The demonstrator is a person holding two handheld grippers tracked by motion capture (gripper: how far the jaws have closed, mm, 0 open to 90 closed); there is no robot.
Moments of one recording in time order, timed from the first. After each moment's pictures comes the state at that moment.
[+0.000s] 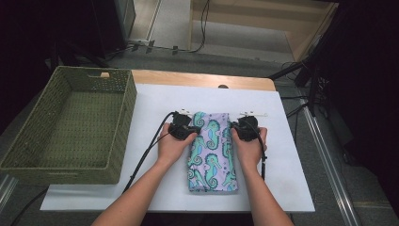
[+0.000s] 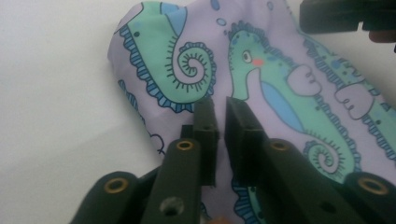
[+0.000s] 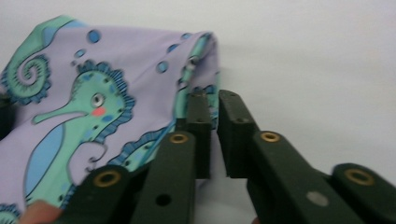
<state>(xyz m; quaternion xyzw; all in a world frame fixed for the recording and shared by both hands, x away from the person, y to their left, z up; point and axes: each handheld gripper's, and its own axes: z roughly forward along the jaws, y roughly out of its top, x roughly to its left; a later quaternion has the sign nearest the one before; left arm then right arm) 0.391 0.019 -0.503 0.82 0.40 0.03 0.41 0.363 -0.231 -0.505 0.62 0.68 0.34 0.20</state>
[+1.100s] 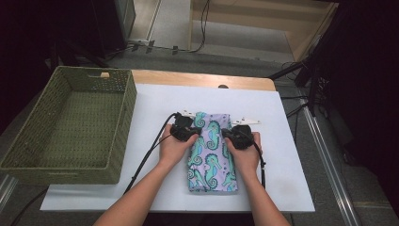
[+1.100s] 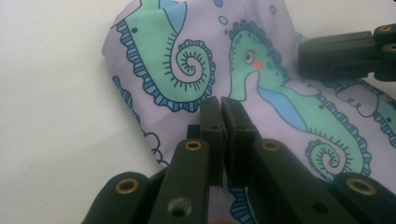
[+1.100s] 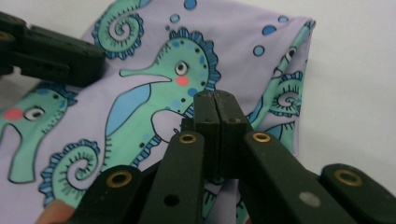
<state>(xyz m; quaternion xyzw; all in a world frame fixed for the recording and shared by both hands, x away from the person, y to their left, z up) 0.388 0.013 -0.508 0.83 0.40 0.05 0.39 0.343 -0.213 -0.517 0.53 0.74 0.37 0.17</state>
